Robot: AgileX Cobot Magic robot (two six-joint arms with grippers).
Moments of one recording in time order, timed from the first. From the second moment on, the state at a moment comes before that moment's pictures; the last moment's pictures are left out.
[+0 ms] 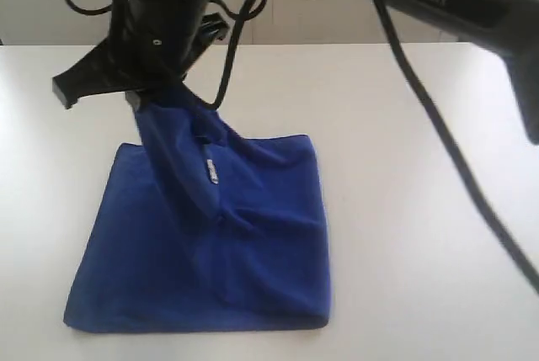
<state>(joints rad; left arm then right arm) -0.06 0.66 -0.78 -0.15 1.09 0.10 0.88 2.06 -2.02 0.05 1.07 0.03</state>
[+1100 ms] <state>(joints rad) -0.06 0.66 -0.78 -0.15 1.09 0.10 0.59 2.31 -1.87 0.03 0.90 -0.29</state>
